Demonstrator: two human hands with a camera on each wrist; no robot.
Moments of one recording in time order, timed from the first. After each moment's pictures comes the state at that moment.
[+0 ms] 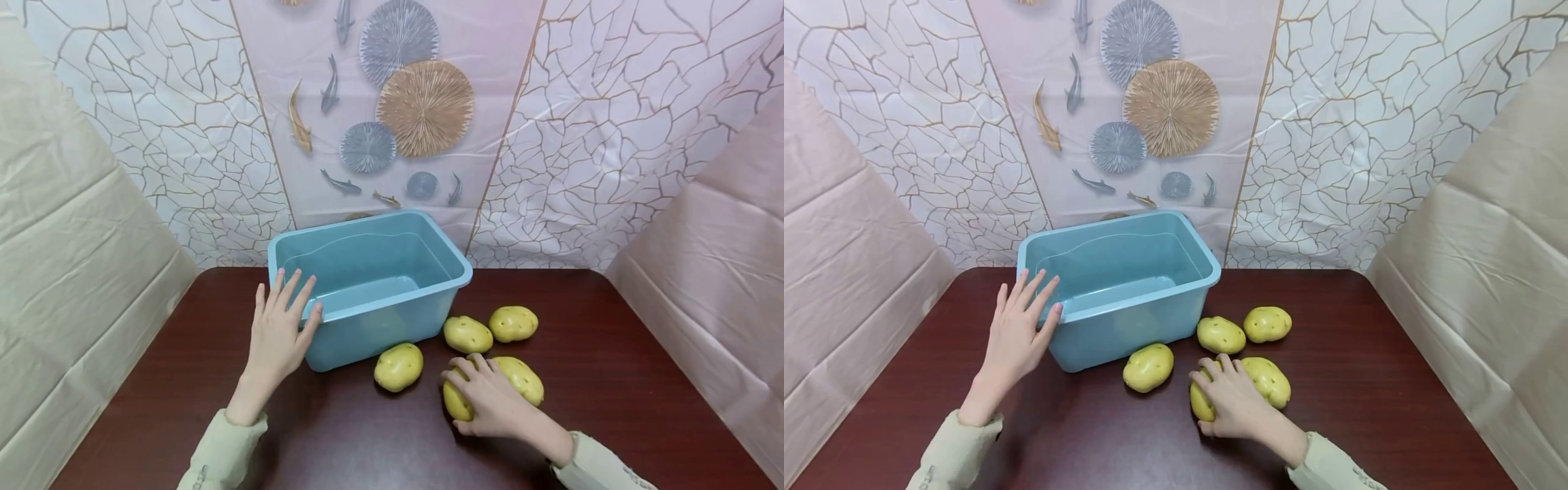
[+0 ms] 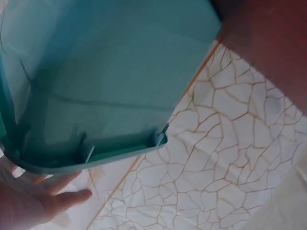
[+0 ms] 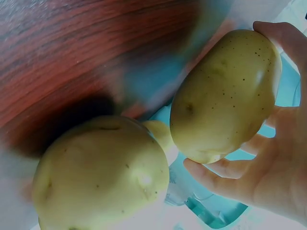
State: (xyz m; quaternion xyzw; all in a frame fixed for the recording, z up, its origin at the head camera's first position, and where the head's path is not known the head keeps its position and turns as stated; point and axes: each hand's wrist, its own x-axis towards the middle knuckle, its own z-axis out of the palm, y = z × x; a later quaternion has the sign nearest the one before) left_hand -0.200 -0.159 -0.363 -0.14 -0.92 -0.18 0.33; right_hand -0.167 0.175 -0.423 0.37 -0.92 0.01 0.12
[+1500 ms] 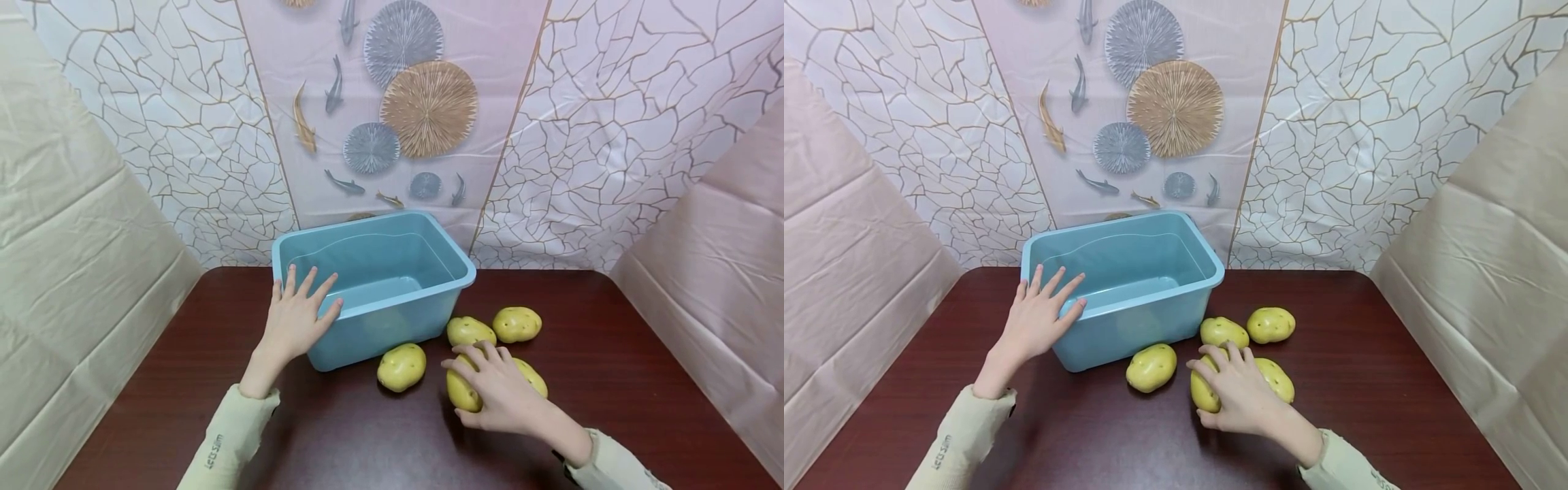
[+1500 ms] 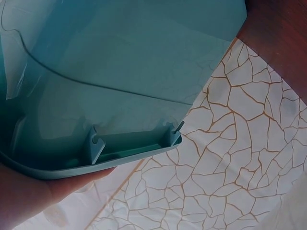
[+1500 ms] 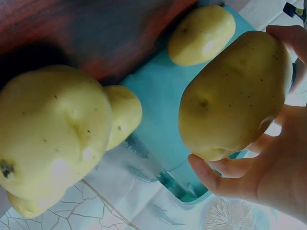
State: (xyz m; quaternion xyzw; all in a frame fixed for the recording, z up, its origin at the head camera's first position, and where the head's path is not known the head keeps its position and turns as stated) left_hand -0.216 -0.153 -0.344 -0.12 -0.98 -0.12 0.13; right_hand -0.163 0.173 -0.397 0.36 -0.91 0.03 0.20
